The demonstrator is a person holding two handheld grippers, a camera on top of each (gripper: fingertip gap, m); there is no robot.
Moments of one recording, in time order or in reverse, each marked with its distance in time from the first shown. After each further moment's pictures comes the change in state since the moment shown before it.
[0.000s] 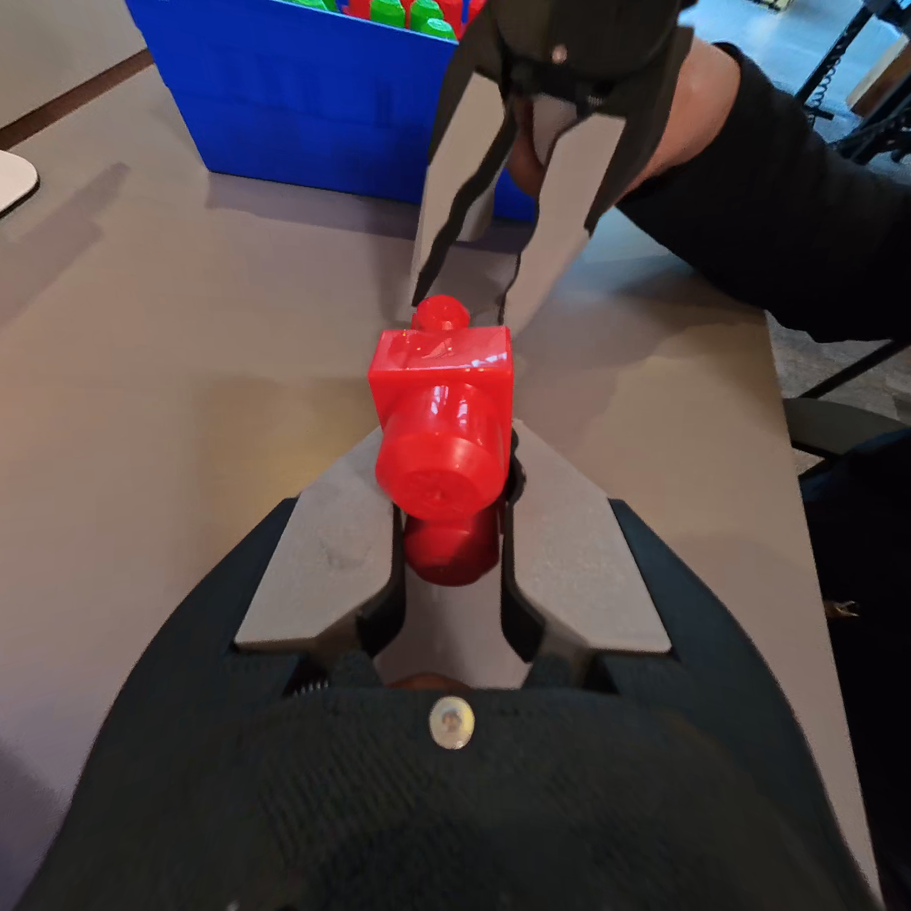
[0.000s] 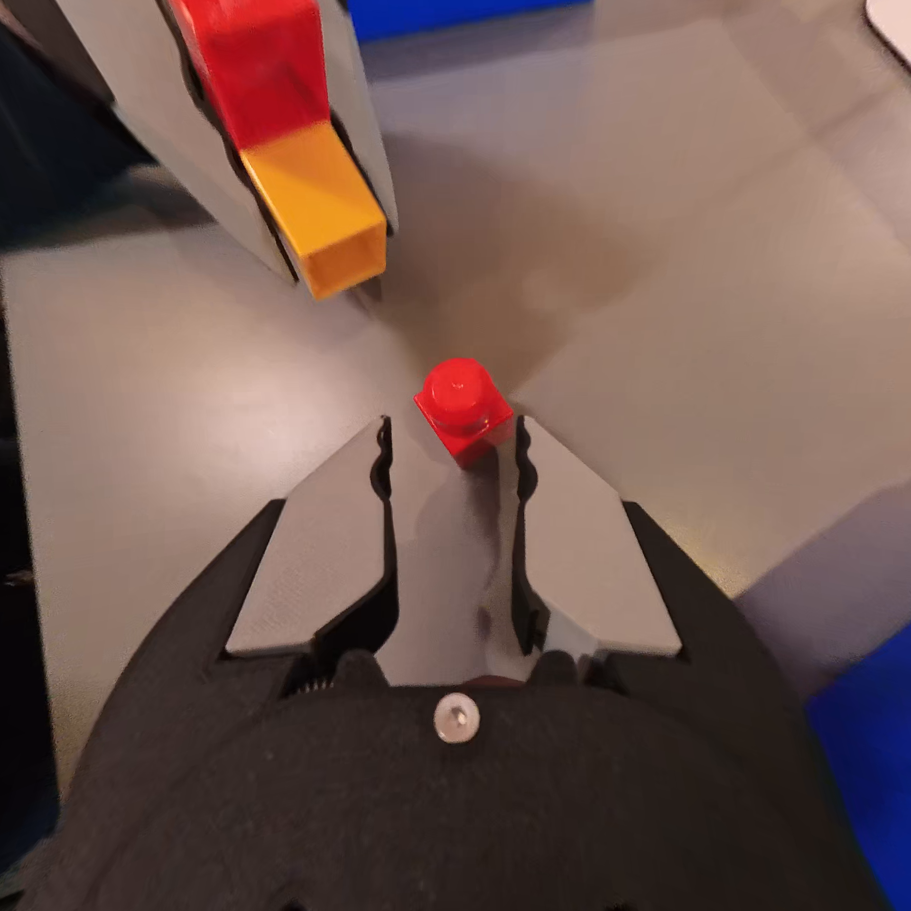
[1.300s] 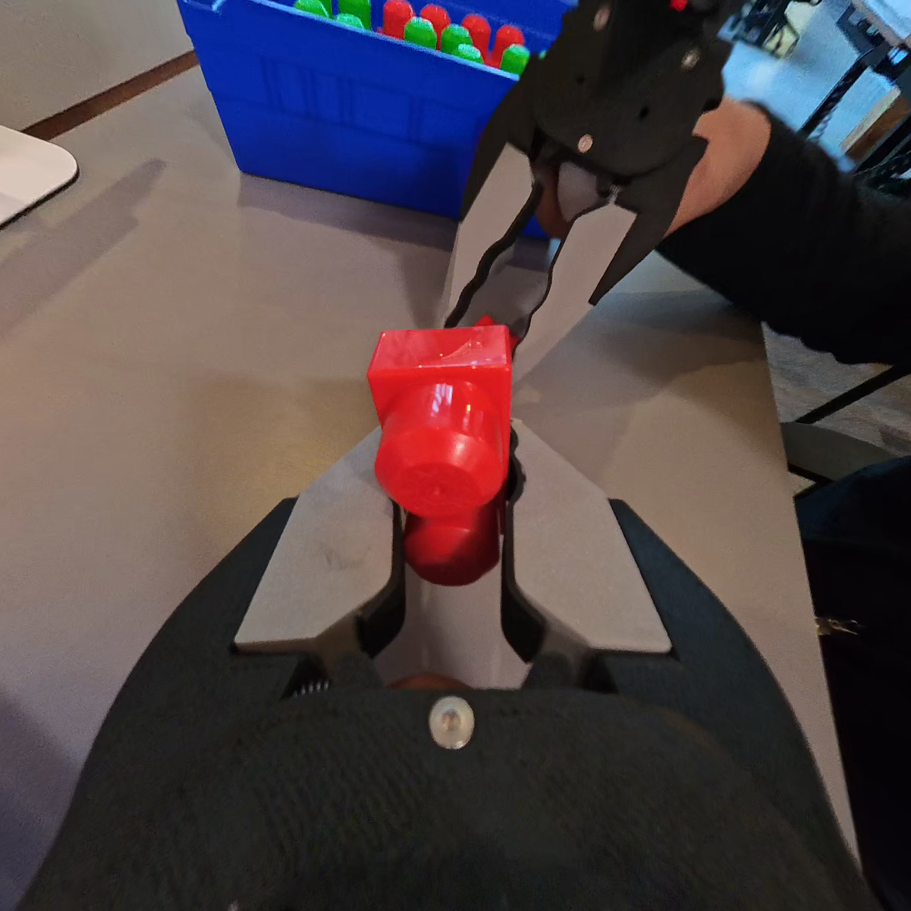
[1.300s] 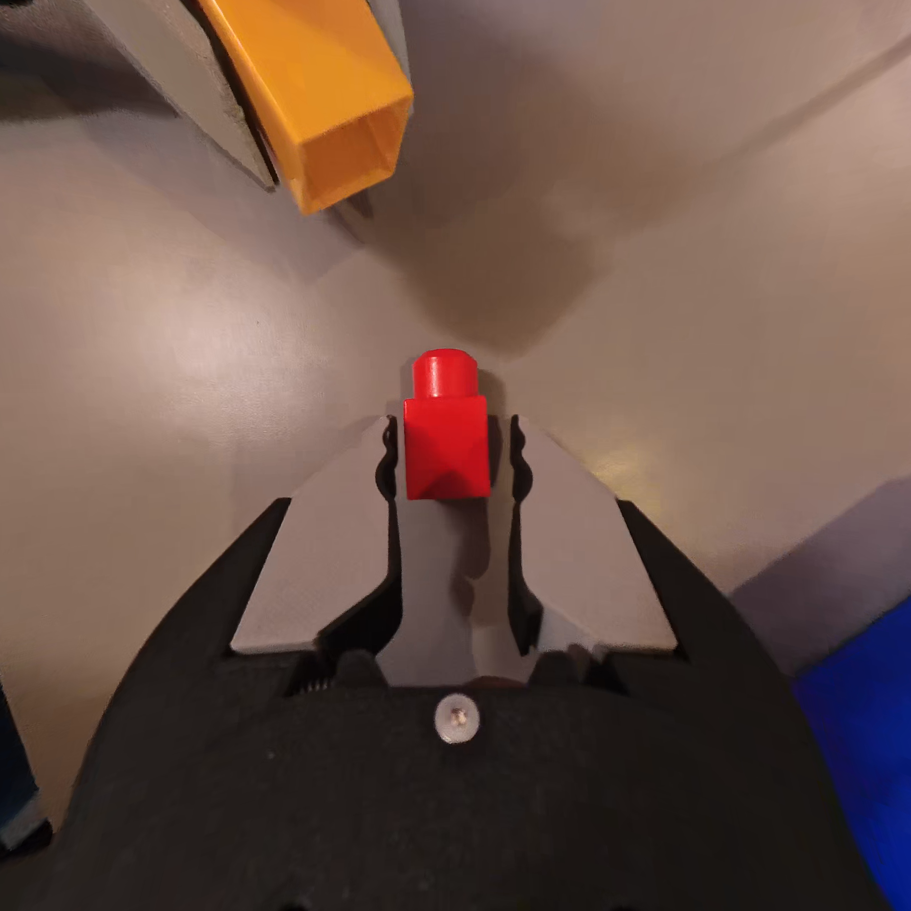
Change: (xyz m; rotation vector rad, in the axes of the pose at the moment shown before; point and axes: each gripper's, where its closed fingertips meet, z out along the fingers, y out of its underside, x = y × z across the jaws) left arm -0.010 -0.002 -0.009 0.031 -0.013 -0.049; right arm -0.002 0.015 0.018 -0.166 0.073 -0.042
